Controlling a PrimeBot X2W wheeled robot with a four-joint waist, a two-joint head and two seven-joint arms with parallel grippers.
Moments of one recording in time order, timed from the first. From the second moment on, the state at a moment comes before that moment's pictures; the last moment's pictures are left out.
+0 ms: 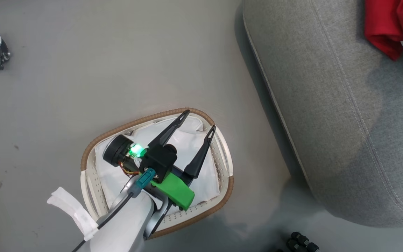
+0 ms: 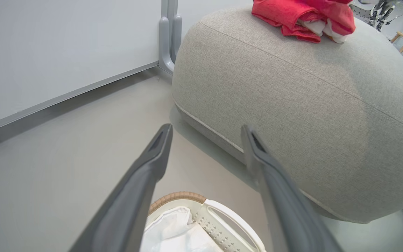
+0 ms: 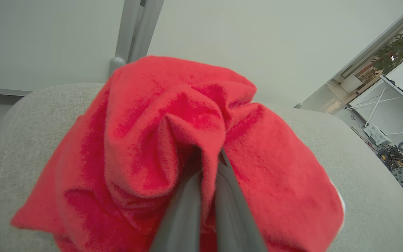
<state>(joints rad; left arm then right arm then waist) -0.46 0.16 -0.67 0.30 -0.26 -0.11 -0.25 -0.92 -0.29 -0.37 0.76 -0.28 0.13 -0.26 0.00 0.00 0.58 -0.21</state>
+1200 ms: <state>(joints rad) -0.17 0.08 -0.27 0.30 -0.36 -0.03 -0.26 -0.61 -0.18 -0.11 0.63 -0.10 0.13 -0.26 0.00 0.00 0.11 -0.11</state>
